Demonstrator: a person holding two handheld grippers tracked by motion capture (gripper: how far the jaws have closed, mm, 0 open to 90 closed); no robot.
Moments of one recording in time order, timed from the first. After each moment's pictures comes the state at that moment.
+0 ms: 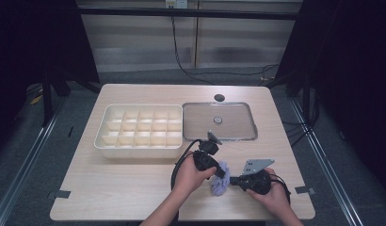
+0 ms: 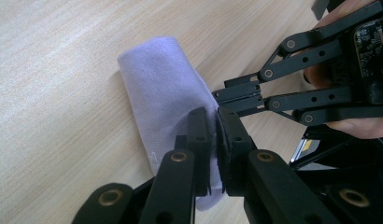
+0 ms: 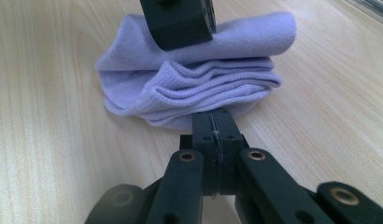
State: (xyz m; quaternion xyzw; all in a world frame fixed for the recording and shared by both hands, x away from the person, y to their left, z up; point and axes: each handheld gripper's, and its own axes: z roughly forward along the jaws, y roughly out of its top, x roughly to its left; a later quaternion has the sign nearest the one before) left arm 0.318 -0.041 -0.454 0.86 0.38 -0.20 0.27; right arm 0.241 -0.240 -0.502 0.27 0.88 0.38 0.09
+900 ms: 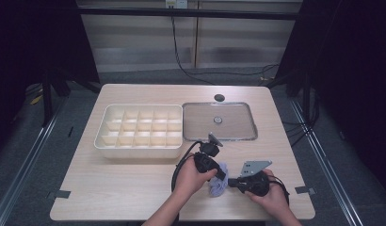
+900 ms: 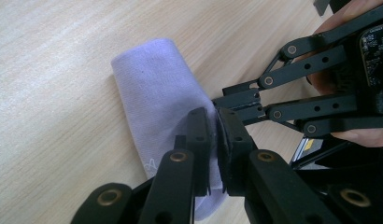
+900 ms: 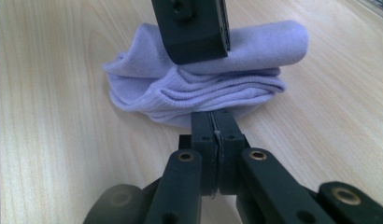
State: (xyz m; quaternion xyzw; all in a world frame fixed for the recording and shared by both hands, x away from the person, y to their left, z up) left arm 0.312 -0.042 -0.457 0.86 0.38 -0.20 0.27; right arm 0.237 -0.234 -0.500 0.26 0.89 0.37 0.08
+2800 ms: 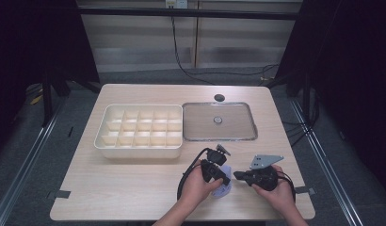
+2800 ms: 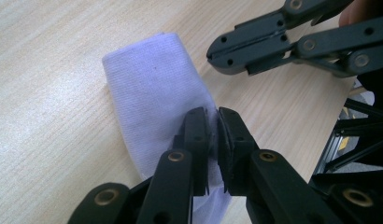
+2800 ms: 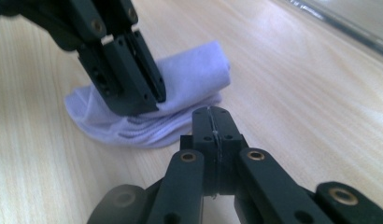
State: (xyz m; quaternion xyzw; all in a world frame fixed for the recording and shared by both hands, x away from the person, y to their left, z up) left arm 0.291 -0.058 -0.469 0.89 0.34 -0.14 0.28; right arm 0.245 -0.258 -0.490 0.31 0.86 0.40 0.10
